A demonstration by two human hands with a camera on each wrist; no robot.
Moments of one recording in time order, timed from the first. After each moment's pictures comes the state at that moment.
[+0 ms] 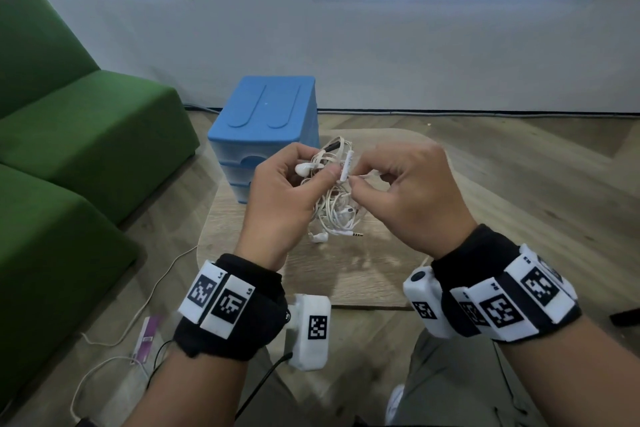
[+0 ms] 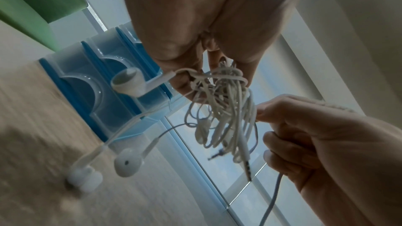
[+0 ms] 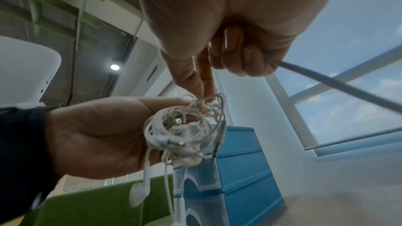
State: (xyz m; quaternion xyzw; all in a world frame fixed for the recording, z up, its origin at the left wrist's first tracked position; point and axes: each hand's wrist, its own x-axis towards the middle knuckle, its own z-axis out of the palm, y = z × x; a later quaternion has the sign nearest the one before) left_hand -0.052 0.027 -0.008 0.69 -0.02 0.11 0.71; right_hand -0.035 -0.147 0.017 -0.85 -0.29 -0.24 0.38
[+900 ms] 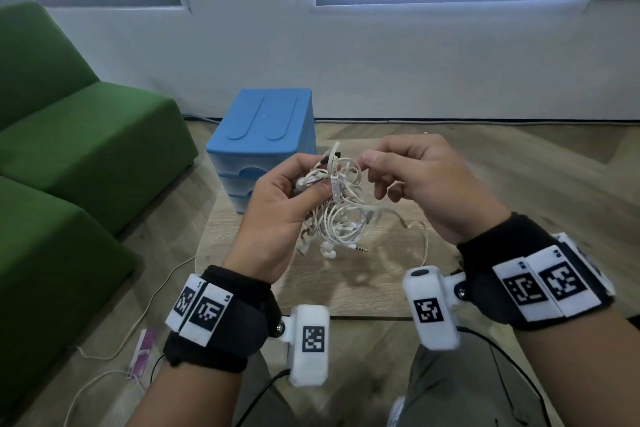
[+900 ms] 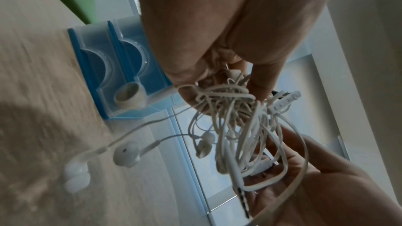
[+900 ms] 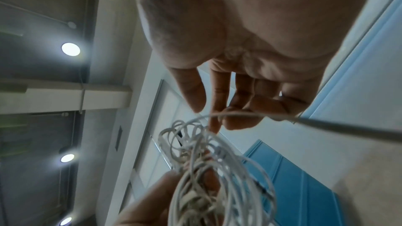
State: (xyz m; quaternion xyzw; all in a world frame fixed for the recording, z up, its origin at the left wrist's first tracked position) left_hand -0.054 0.029 -0.005 0.59 -0.07 0.02 0.81; right_hand -0.019 -0.166 0.034 -0.77 -0.16 0.04 0.62
